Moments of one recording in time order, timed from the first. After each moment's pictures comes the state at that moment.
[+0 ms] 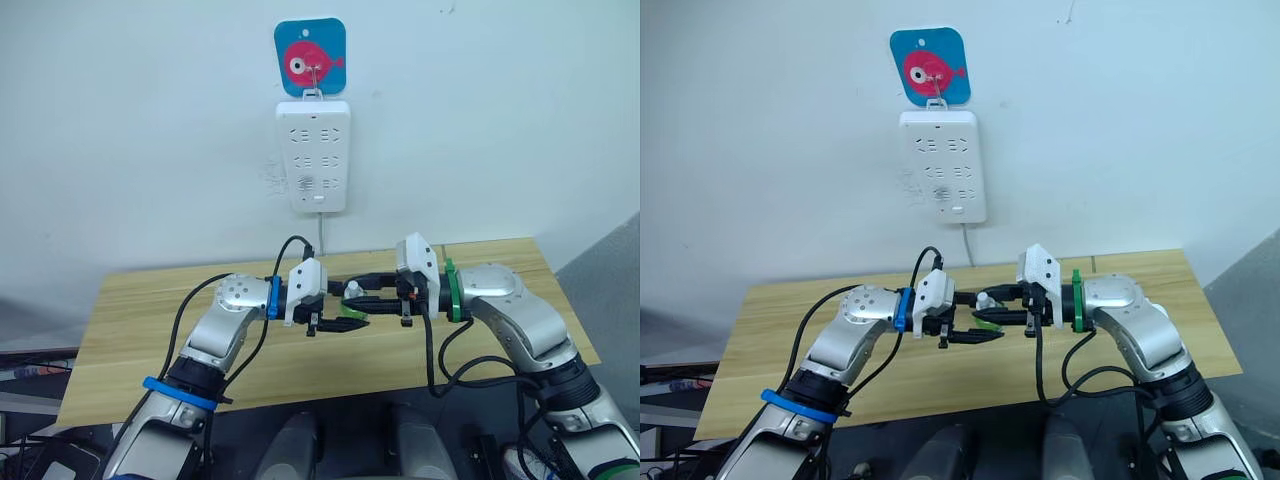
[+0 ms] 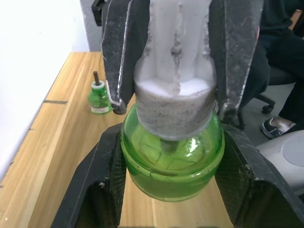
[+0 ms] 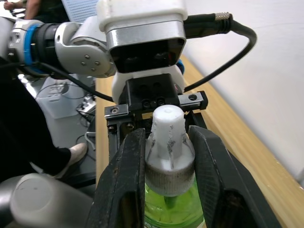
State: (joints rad) left arm -0.42 0.42 -0.26 0.10 -0.25 0.06 -1.26; right arm -0.46 -0.51 0.26 -0.24 0.41 0.49 1.09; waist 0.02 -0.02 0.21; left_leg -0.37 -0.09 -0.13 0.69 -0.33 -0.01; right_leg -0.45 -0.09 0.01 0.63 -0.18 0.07
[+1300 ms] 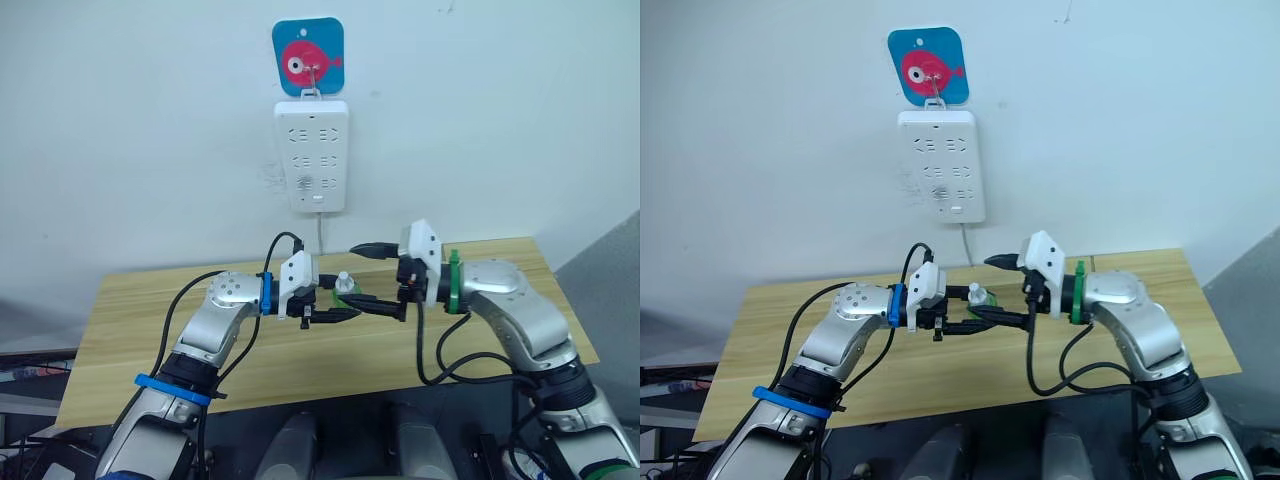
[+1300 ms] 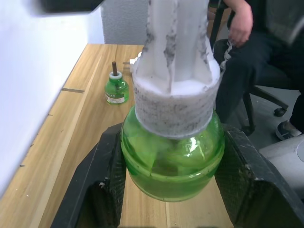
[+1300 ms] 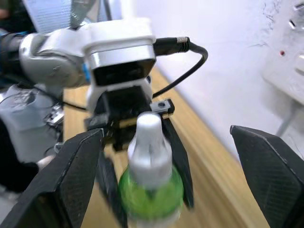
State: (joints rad) left arm -0.46 0.44 -0.25 0.17 -0.27 0.06 -1.21; right arm -0.44 -0.43 0.23 -0.29 0.34 0.51 0.90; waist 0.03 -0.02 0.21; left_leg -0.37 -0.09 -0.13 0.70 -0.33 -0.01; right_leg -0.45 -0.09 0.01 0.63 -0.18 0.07
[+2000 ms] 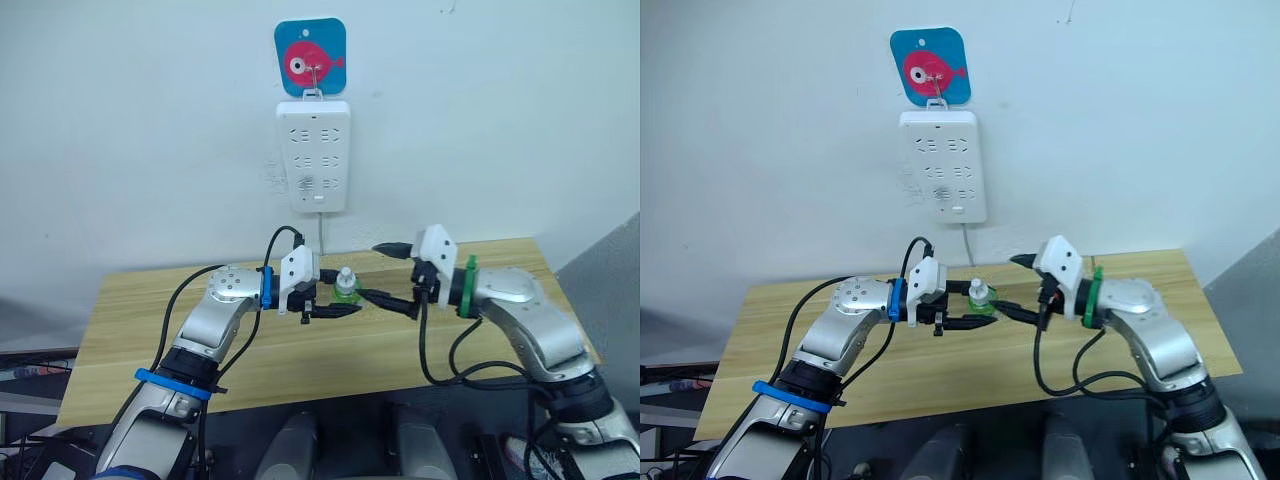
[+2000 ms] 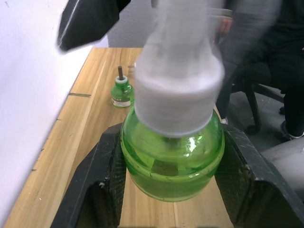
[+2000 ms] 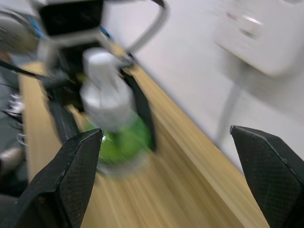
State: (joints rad) left arm -0.48 0.45 -0.25 0.18 -0.26 0.06 -1.21; right arm -0.36 -0.56 0.15 -0.31 0.32 0.49 0.86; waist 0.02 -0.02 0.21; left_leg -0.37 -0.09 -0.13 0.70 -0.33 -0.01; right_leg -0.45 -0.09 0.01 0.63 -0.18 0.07
